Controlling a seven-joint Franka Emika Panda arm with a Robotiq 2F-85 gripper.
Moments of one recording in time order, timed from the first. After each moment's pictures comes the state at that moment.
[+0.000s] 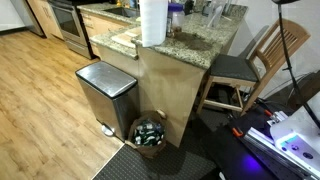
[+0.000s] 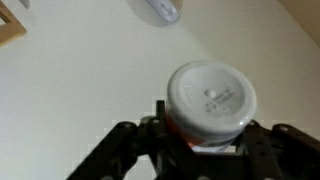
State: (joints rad) arm 0.03 0.81 -0.64 -0.36 -0.67 2.06 1.79
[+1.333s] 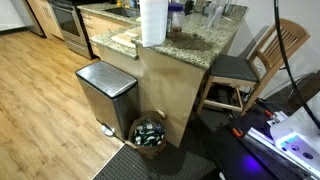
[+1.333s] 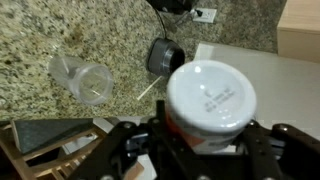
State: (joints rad) arm 0.09 0.73 -0.31 -0.36 -0.35 1.79 2.09
